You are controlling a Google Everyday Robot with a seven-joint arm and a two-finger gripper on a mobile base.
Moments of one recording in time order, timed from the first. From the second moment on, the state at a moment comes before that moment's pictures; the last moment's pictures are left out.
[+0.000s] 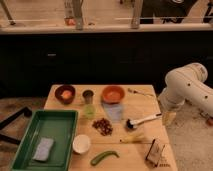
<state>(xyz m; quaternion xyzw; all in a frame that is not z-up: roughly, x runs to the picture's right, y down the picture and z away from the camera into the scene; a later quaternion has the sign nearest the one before) 0.286 0.110 0.683 -0.28 0.02 0.02 0.96</state>
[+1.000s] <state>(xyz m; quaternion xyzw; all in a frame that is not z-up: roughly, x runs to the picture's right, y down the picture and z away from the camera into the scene) 0.295 0.107 0.680 -0.28 -0.05 0.00 0.96</state>
